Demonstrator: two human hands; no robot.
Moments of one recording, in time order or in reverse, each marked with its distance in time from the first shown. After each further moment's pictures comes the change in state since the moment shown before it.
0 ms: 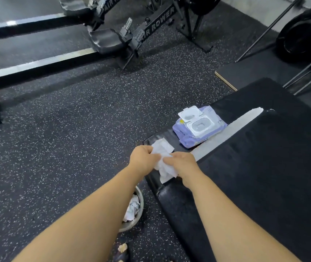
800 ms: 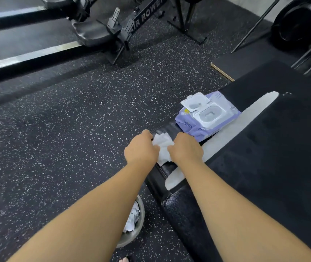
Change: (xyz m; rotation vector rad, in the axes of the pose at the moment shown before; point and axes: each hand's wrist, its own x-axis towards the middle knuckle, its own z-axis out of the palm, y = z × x) left_hand 0.078 -0.027 0.025 0.535 0.225 0.141; right_hand 0.083 0.003 0.020 -0.983 0.358 -0.182
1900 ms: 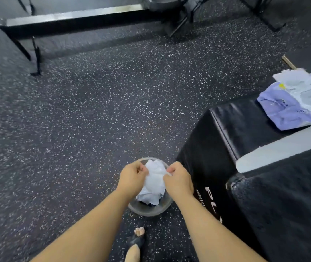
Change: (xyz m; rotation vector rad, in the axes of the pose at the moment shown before) left_hand -0.082 -0.235 0.076 -0.621 -0.035 -0.439; right_hand -0.093 -0.031 0.205 0.316 -0.366 -0.092
